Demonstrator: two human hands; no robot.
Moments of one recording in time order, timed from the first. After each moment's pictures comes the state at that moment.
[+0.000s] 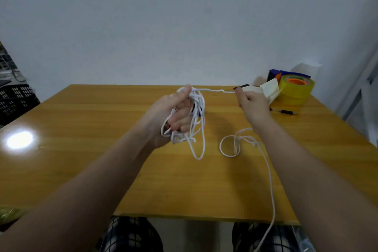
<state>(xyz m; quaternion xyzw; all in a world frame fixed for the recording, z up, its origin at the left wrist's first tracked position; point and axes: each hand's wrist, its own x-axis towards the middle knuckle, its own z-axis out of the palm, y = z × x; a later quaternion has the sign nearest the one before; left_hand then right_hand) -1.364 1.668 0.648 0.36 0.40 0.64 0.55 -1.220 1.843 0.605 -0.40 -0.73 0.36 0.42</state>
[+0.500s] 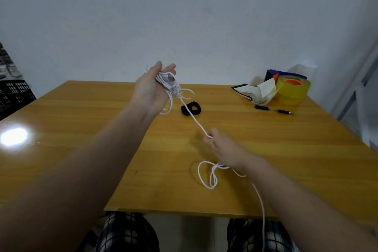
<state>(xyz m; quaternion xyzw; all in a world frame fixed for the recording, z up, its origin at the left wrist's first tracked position) -1.406 1.710 0.662 0.21 0.36 0.81 0.42 -1.221 1.773 0.555 -0.32 -0.90 0.30 0.07</state>
